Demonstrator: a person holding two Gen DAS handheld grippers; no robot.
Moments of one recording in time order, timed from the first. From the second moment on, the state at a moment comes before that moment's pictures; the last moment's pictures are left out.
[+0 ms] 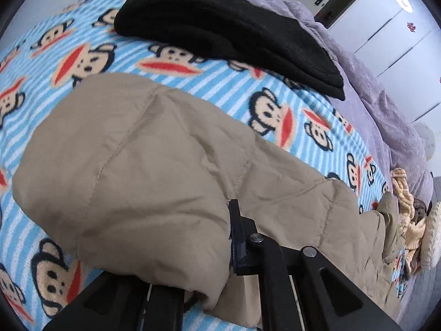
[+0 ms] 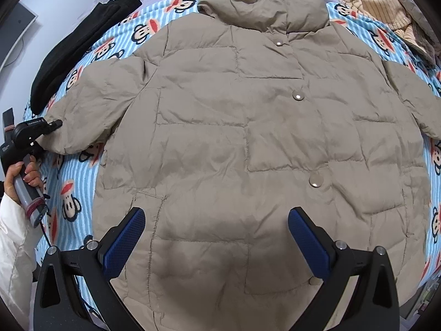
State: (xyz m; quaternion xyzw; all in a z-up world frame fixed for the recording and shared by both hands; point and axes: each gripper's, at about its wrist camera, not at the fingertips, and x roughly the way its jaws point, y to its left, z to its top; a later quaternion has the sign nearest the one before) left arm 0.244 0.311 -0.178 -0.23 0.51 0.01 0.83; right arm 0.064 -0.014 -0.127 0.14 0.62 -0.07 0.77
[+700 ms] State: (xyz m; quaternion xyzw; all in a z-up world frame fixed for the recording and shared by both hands) left arm 0.133 -0.063 -0.117 0.04 0.46 -0.29 0.84; right arm 0.024 -0.179 -0.116 0.18 0.58 -0.13 0.78
